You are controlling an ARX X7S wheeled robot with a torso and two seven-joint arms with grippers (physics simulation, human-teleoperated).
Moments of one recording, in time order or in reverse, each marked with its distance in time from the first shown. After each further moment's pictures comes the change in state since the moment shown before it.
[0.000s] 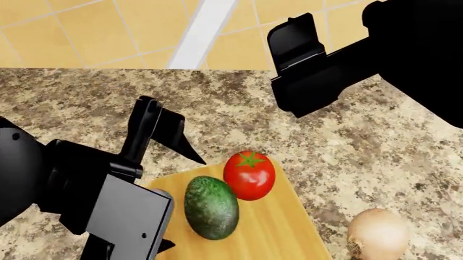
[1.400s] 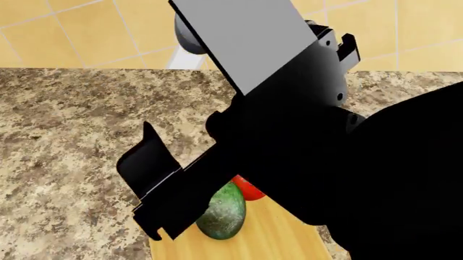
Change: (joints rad) left arm -0.084 -0.418 -0.818 0.020 -1.042 -0.704 -1.017; right arm -0.076 -0.133 -0.067 -0.206 0.204 -0.119 0.068
